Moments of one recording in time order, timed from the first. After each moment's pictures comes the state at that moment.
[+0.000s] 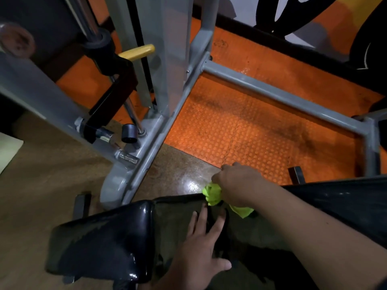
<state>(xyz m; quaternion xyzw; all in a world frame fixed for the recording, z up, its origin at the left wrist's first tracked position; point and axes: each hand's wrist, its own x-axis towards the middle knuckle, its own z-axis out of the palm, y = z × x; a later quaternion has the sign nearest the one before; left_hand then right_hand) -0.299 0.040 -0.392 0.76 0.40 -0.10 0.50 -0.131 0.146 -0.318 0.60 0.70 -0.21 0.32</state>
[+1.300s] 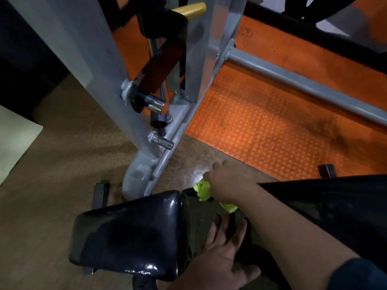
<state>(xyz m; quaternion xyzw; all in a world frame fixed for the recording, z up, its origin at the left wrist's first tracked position) -0.373 0.032 -0.454 0.74 0.37 -0.08 0.56 -0.246 0.167 -0.427 0.59 0.71 -0.22 0.32</state>
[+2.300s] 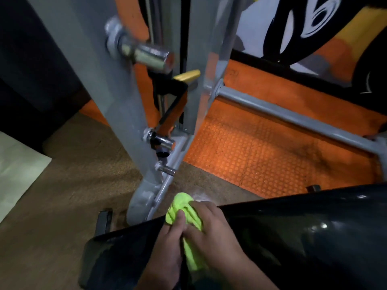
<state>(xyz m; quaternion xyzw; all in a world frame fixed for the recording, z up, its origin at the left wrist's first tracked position) -0.431 0.090 -0.366 0.14 0.50 0.32 0.79 -0.309 0.076 -0.347 0.71 0.56 -0.38 -0.18</state>
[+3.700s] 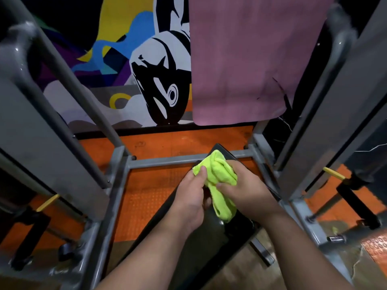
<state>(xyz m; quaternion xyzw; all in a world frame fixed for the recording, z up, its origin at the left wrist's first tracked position) 0.029 -0.081 0.019 0.45 0.37 0.20 0.79 0.129 -0.183 0.027 0.81 0.38 -0.19 -0.41</state>
